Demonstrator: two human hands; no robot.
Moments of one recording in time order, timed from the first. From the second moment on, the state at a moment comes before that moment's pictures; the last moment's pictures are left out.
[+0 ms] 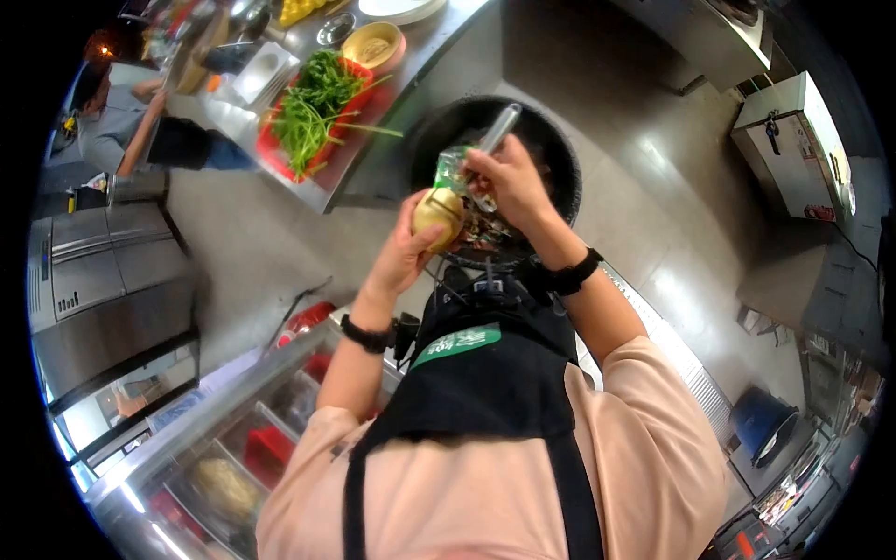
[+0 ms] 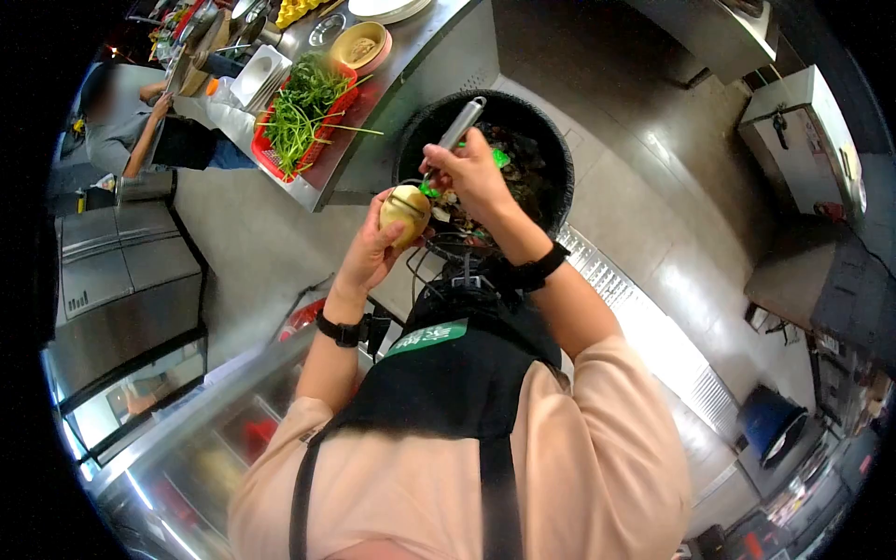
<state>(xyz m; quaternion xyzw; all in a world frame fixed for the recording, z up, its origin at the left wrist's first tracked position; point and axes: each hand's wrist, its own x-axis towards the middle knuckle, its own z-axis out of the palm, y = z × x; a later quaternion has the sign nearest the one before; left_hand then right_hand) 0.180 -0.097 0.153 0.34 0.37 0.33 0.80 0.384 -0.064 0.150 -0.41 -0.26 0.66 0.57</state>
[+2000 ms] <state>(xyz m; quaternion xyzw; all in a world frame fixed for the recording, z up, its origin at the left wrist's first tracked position) 0.171 -0.106 0.157 0.32 0.32 0.31 0.84 0.408 -0.042 0.128 -0.56 -0.33 0.50 0.57</state>
